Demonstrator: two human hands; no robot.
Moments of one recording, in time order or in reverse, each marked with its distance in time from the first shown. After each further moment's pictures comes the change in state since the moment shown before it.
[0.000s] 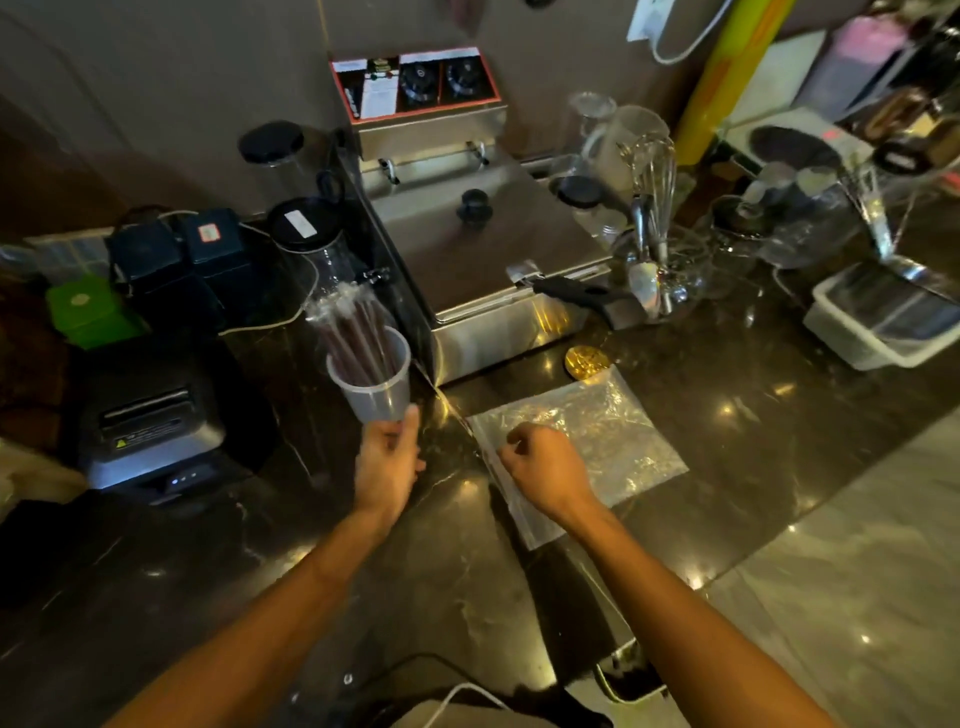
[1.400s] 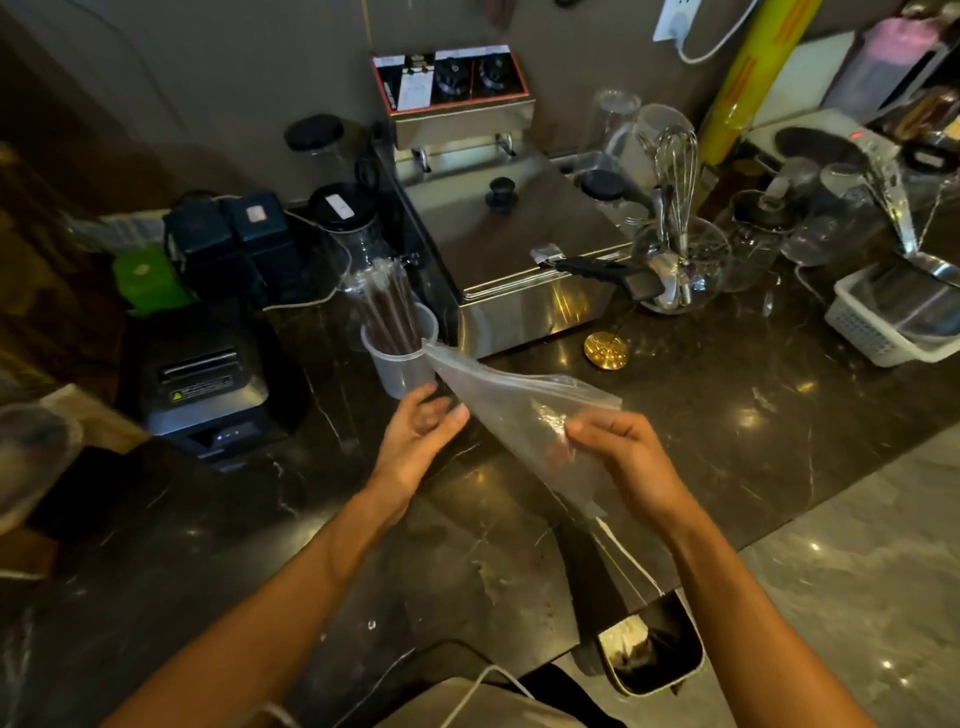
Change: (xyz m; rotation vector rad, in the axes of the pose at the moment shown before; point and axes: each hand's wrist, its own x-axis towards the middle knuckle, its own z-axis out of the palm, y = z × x) left_hand -0.046 0.006 -0.027 -0.206 -0.329 0.128; right_hand -0.074 0.010 -0.066 0.881 -0.166 -0.170
